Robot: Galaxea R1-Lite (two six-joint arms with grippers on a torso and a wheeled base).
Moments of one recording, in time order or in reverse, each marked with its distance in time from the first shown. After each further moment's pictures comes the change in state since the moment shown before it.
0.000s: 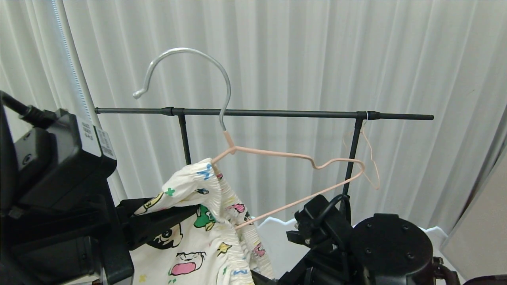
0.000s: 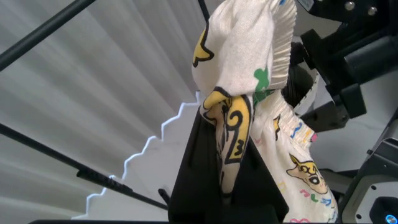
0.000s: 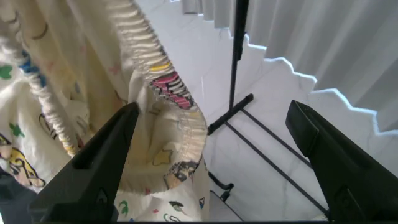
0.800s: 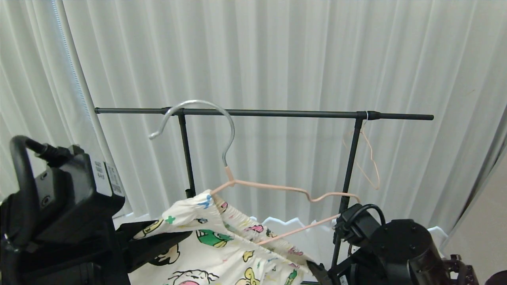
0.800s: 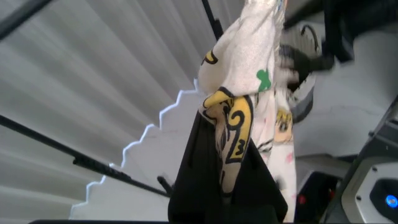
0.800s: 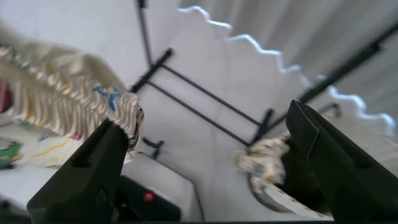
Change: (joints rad) left arm 0.002 -0.029 0.095 -0.001 0.004 0.003; right arm -0.177 -0.074 0.156 0.170 -0.196 -0.062
